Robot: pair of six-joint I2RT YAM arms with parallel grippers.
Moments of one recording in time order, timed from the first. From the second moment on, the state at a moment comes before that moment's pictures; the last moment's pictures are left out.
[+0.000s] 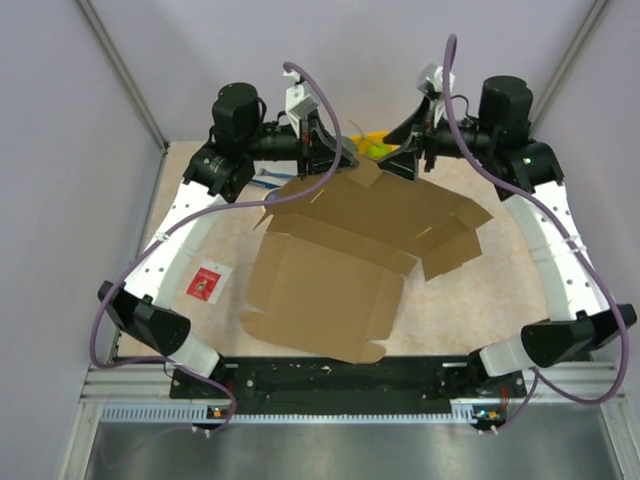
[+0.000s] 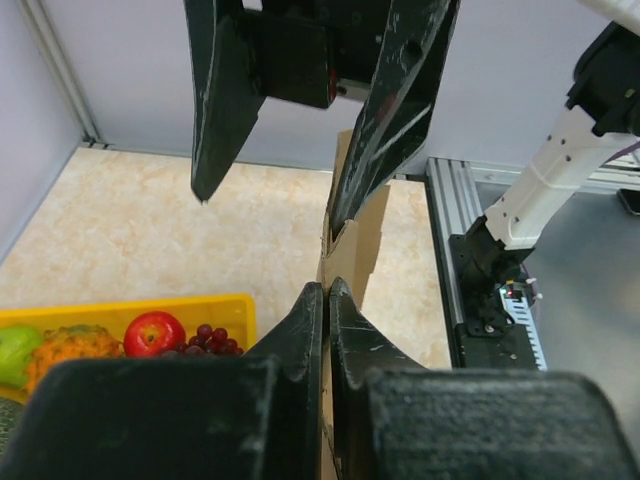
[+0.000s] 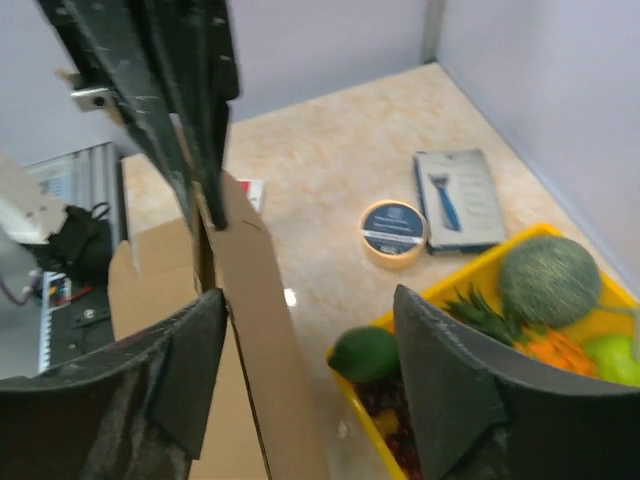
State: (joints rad) left arm -0.47 1.56 1.81 -0.29 1.07 -0.05; right arm 0.33 1.46 1.81 -0.61 -0.95 -0.16
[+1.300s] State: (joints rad) left arm -0.11 1.26 1.36 -0.07 0.88 -0.44; right arm 0.33 1.45 1.76 -0.61 -0.97 -0.14
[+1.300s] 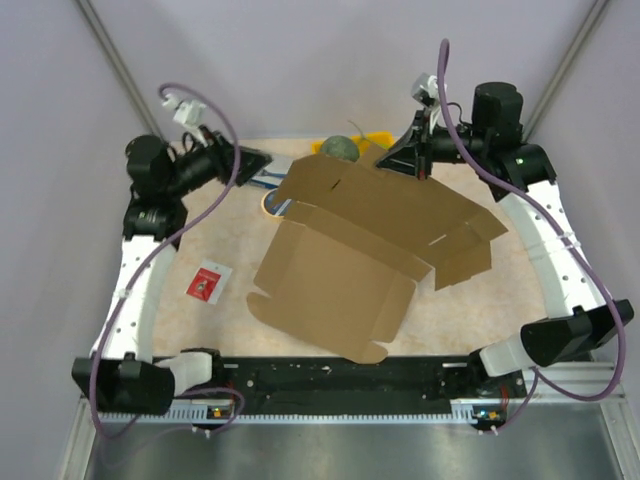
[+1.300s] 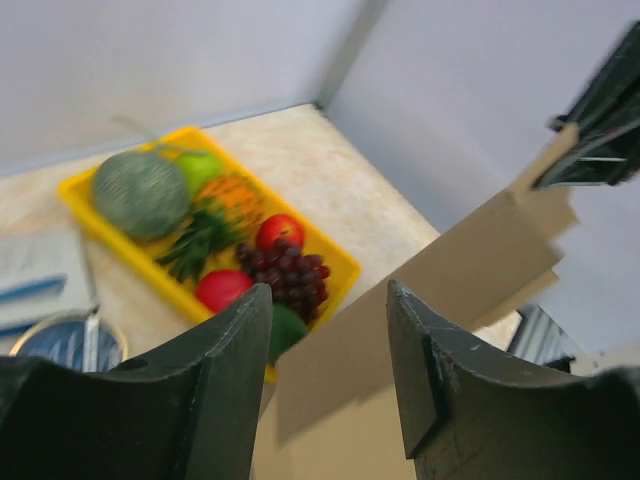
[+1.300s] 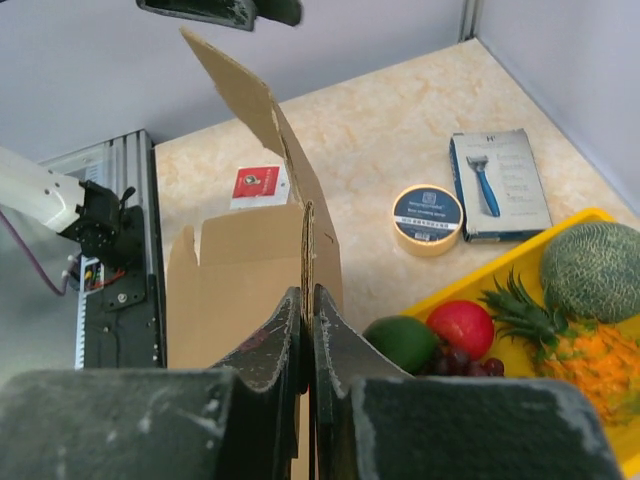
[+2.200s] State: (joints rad) left arm -0.15 1.38 0.78 0.62 1.15 -0.90; right arm 0.26 1.41 1.74 -0.59 -1.13 -0.12
